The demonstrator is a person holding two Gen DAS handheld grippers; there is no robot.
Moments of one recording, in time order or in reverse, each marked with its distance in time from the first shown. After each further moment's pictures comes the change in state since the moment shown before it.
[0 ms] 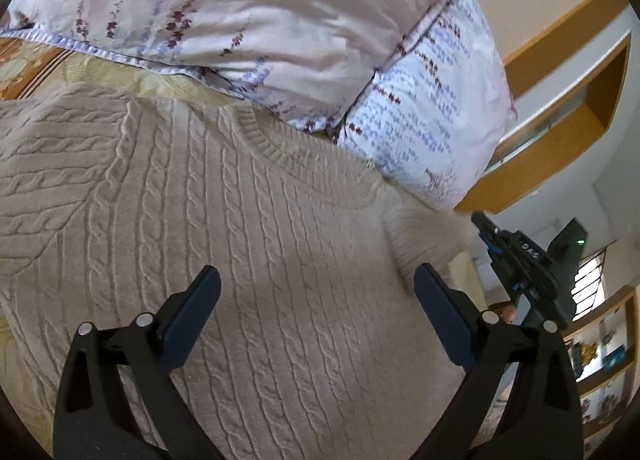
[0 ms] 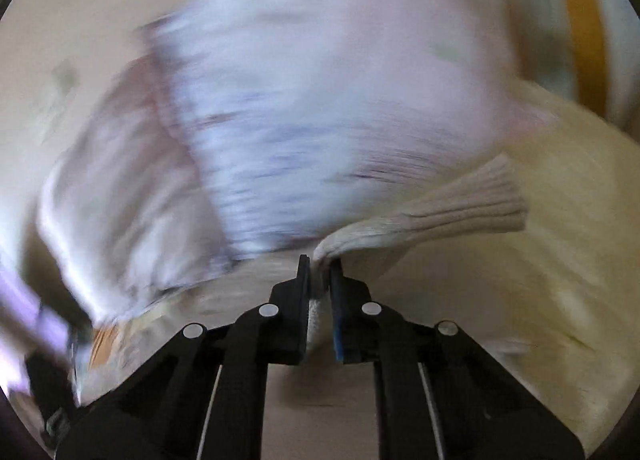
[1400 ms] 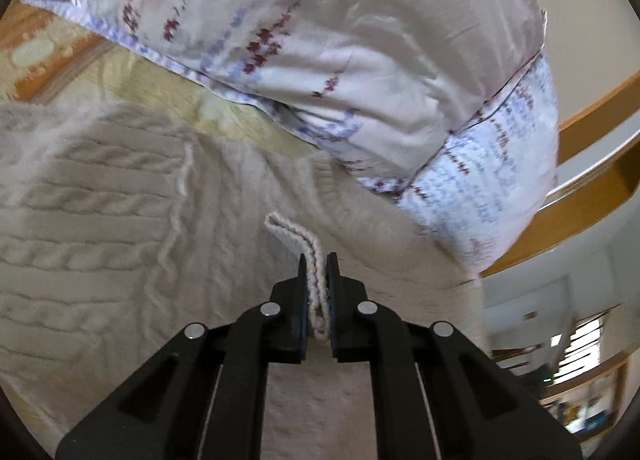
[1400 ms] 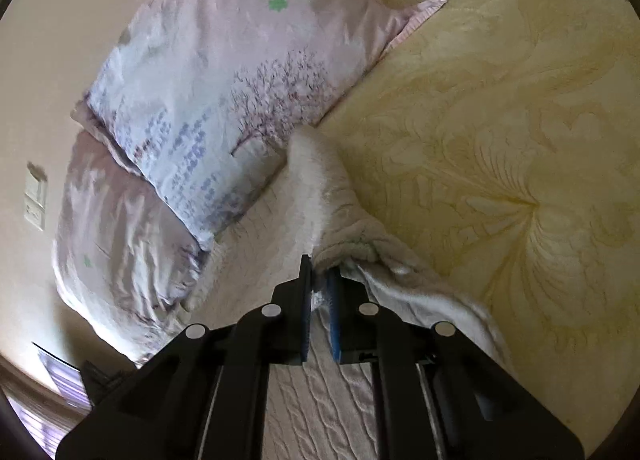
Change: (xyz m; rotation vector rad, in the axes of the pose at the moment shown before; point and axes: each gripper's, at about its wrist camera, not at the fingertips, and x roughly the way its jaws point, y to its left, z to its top) left arm 0.020 0.051 0.044 -0.159 -0.042 0.120; right arm -0.033 -0.133 -0.068 0.511 -0.019 -0.117
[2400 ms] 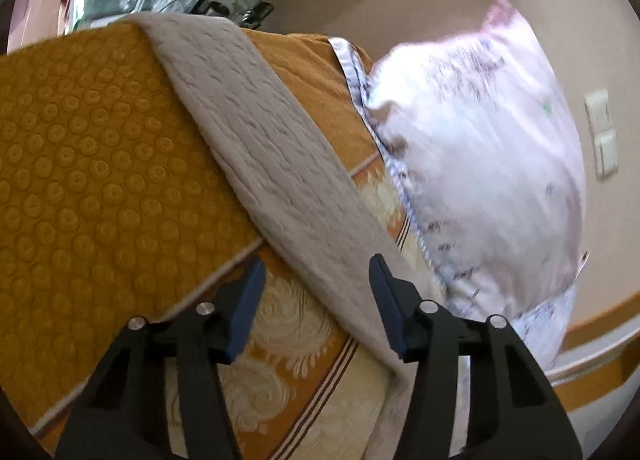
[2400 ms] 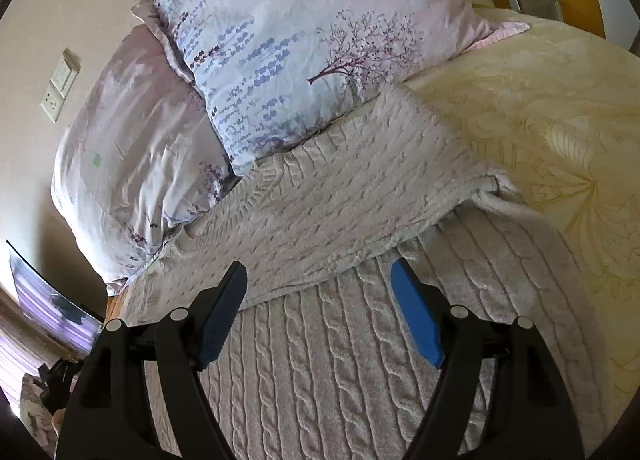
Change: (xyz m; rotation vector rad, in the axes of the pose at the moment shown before) left arm -0.215 0.198 -0.037 -0.547 -0.431 0.148; right arm 0.006 0.051 -0.047 -0.285 0.050 0.043
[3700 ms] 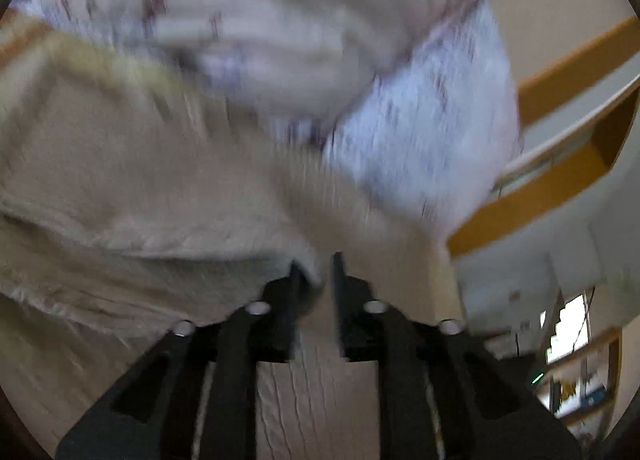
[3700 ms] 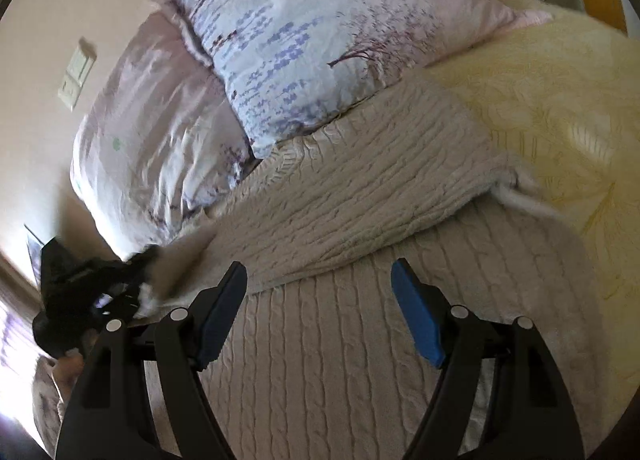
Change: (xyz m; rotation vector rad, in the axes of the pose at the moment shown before) left arm 0.130 -0.227 -0.241 0.578 0.521 -0.252; right arm -0.009 0.006 0.007 -0.088 0.070 0.073
